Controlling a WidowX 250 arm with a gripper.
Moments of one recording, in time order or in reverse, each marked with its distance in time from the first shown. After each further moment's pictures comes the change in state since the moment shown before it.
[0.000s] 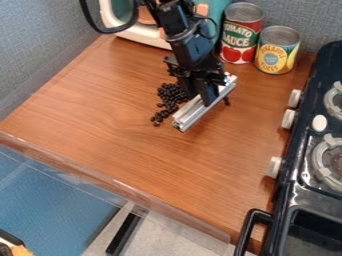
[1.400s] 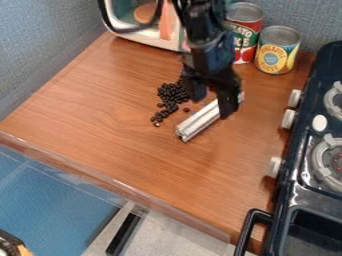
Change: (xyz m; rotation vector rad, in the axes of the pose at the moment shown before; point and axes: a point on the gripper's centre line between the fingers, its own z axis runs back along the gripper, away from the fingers) arm -0.005 -0.026 0.009 0.152 0.057 -0.177
